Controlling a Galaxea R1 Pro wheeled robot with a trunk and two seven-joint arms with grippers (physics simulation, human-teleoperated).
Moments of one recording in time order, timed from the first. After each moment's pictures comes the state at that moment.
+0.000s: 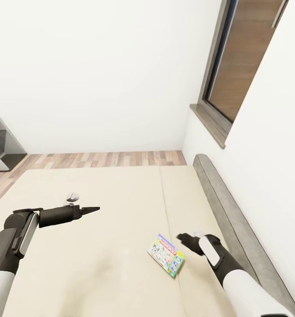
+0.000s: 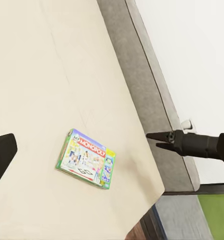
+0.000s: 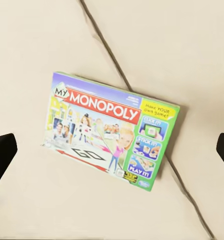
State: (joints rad) left arm -0.62 0.29 0.17 -1.17 0.14 0.93 -1.07; right arm -0.68 0.01 0.03 -0.58 -0.64 0.52 -0.18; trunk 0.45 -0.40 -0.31
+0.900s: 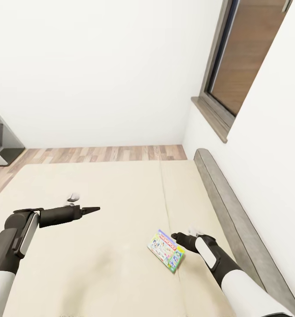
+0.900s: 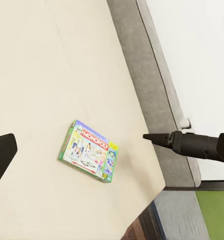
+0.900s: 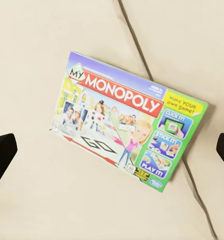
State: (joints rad) left arm -0.62 0.29 0.17 -1.17 0.14 0.93 -1.07; right arm -0.68 0.01 0.14 -0.58 -0.64 0.48 -0.09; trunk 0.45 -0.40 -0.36
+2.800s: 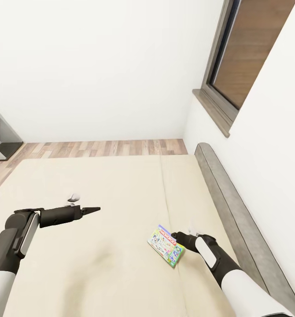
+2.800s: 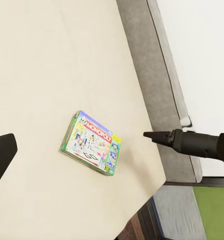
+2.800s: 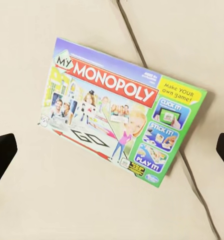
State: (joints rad) left arm -0.62 0.29 0.17 -1.17 0.14 0.93 -1.06; right arm -0.68 0.01 0.13 -0.58 -0.64 0.47 -0.09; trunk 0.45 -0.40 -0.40
